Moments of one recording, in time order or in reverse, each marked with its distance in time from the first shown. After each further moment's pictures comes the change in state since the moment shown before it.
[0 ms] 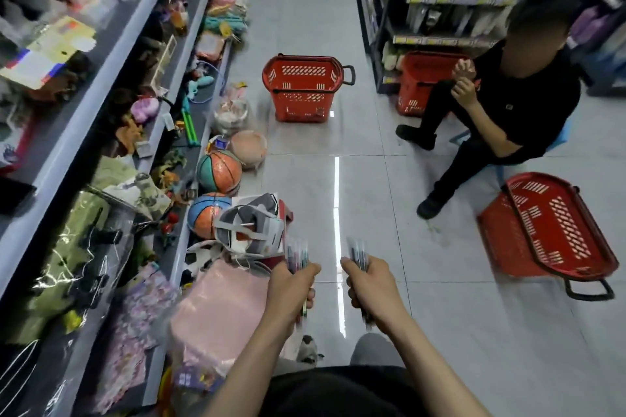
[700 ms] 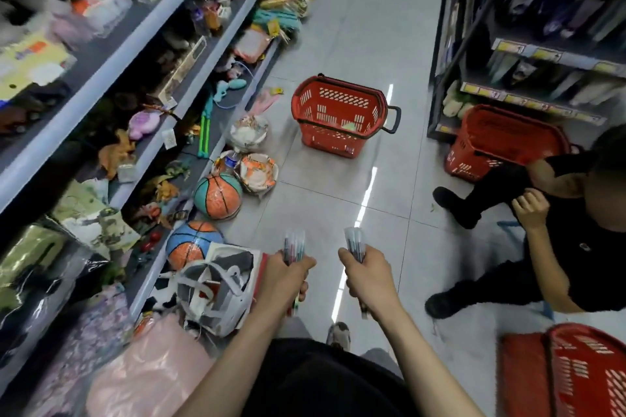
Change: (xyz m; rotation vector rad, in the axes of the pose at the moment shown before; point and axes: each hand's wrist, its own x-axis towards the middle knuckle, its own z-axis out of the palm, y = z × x) left_hand 0.292 0.227 0.162 -0.114 0.218 -0.036; right_hand 0.388 -0.216 -0.085 -0.327 -0.151 -0.104
